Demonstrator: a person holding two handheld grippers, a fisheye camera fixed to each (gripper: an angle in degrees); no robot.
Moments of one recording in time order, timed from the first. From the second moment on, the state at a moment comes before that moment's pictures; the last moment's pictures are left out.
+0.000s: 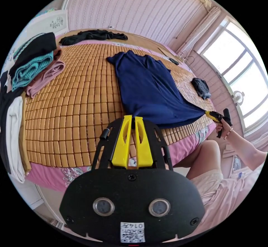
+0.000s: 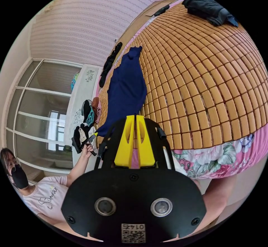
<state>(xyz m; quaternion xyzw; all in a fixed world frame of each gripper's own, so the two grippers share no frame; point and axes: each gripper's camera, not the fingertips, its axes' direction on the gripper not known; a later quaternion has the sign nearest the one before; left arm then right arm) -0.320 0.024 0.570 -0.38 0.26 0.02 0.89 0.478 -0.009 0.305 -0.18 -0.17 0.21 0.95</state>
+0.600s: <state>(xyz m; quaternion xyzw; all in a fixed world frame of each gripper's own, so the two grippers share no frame) -0.320 0.089 0.558 -0.44 0.30 0.06 0.85 0.409 0.009 0.357 -0.41 -0.02 -0.02 0.91</state>
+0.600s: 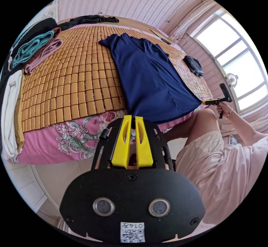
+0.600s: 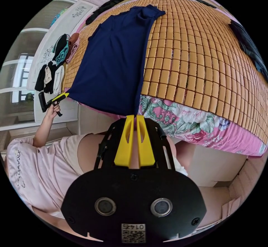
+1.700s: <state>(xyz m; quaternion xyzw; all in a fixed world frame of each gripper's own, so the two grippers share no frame) 0.028 0.027 0.681 -0.27 0.31 0.10 0.91 0.576 -0.084 0.431 -0.22 -0.04 -0.11 0.97</state>
